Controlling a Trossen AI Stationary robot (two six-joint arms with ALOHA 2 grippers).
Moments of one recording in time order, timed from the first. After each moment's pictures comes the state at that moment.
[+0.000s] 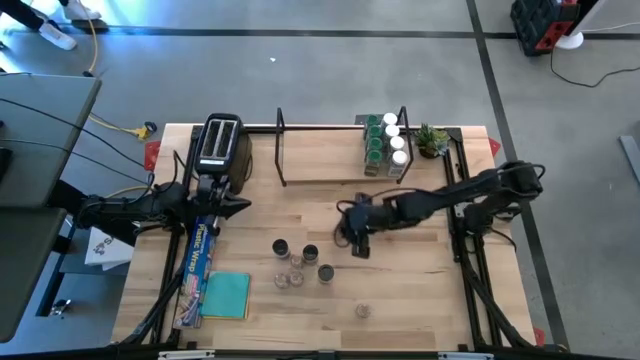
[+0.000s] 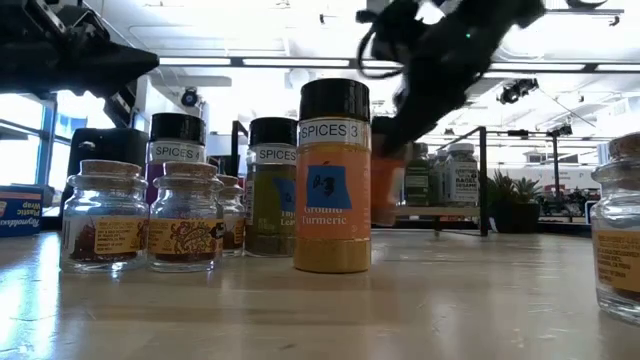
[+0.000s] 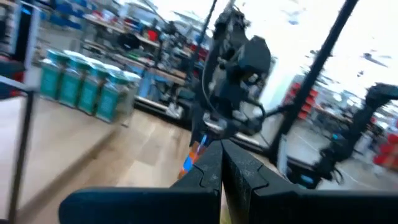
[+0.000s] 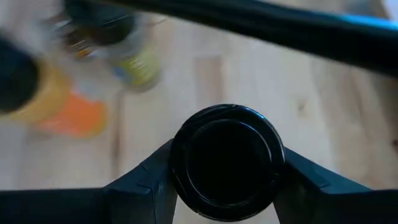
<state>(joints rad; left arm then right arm) 0.00 0.04 0.01 0.14 -0.04 -0.37 0.15 1.61 1.01 -0.33 0.15 0.17</state>
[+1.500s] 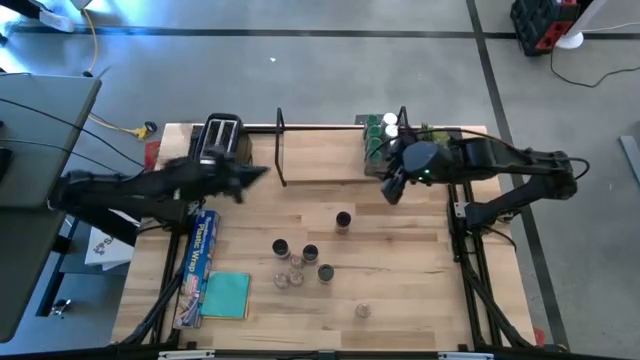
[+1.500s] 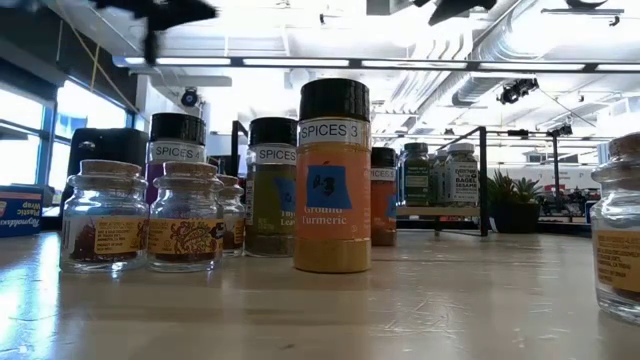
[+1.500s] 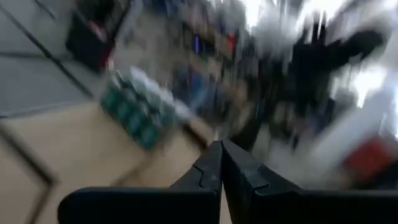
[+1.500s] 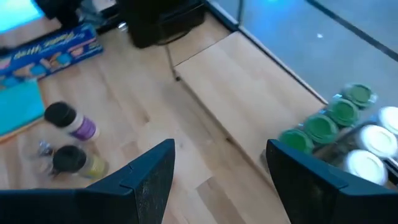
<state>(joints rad) 0.01 0.70 0.59 0.06 -0.35 -0.63 0.04 1.28 1.50 -1.04 0.42 0.47</state>
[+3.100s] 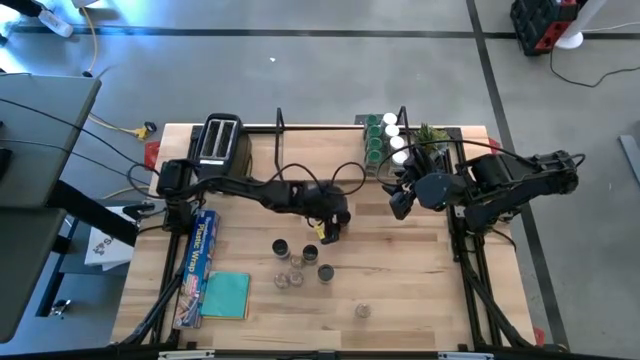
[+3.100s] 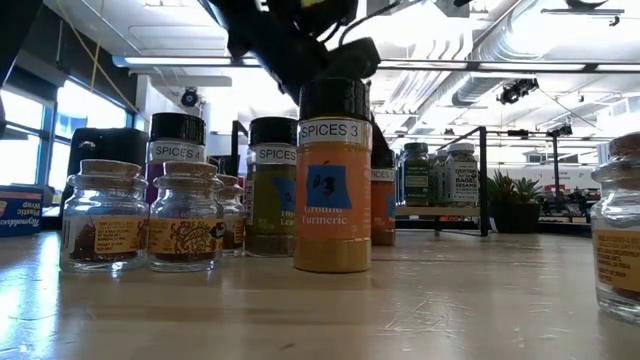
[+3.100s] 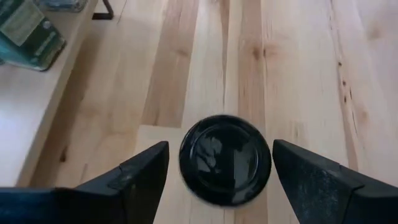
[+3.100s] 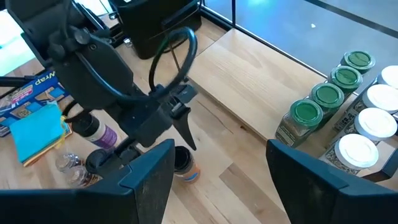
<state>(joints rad) 0.00 1.90 1.30 -0.17 -0.08 -0.05 0.26 1.25 1.50 -1.14 0.61 0.81</state>
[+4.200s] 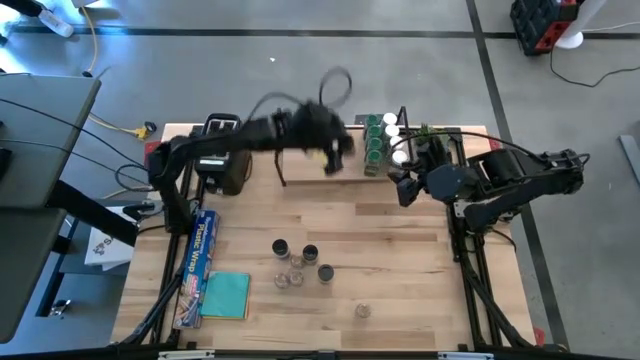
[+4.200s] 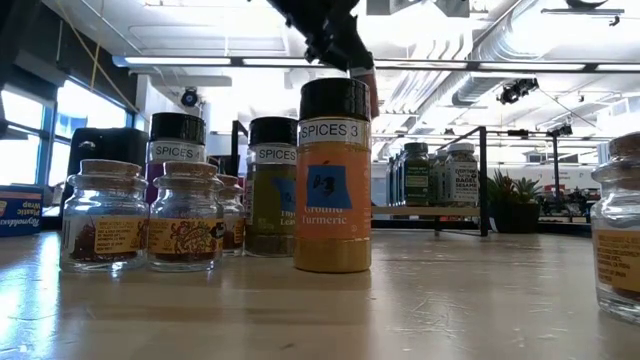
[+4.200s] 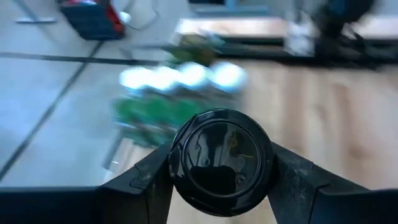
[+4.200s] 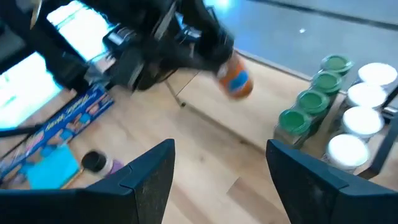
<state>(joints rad) 0.27 1.81 1.73 -0.50 -0.11 0.17 0.25 1.20 1.50 -1.13 0.68 0.92</state>
